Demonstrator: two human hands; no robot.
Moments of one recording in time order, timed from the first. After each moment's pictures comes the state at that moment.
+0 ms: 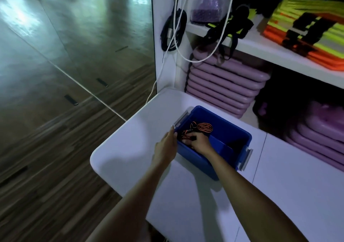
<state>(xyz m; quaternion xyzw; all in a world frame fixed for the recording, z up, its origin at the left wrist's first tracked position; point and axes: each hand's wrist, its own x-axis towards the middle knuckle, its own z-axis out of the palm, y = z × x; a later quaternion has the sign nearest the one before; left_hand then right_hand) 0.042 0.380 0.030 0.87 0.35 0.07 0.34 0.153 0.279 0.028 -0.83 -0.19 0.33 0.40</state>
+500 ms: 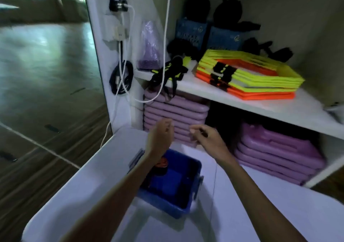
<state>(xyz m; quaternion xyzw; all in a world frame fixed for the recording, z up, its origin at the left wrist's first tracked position) 0.153 0.319 0.191 0.83 0.15 0.28 0.46 0.207 0.157 0.212 -0.79 -0.24 0.10 0.55</state>
